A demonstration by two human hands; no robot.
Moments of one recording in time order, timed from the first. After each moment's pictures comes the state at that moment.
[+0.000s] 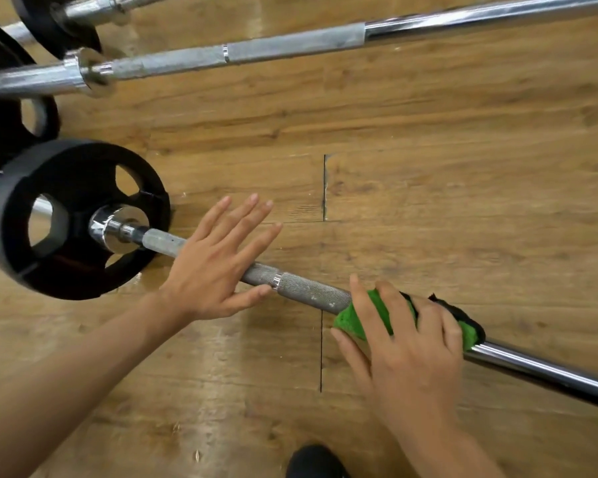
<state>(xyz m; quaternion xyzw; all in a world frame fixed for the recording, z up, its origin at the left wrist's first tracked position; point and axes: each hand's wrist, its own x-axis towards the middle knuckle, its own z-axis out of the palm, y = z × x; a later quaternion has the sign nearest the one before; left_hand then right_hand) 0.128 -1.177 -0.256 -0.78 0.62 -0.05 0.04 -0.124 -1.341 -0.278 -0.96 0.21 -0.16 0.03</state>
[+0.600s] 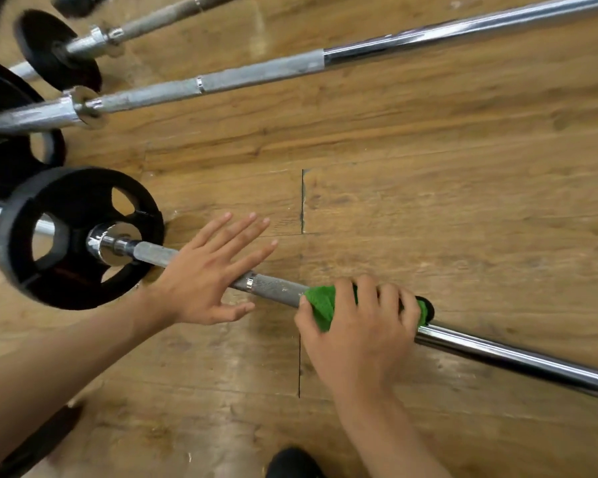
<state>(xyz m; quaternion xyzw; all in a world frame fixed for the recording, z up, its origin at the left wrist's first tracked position) 0.132 -1.202 -0.242 -0.74 0.66 0.02 0.09 -0.083 -1.352 -0.260 -0.91 0.35 -0.18 0.16</state>
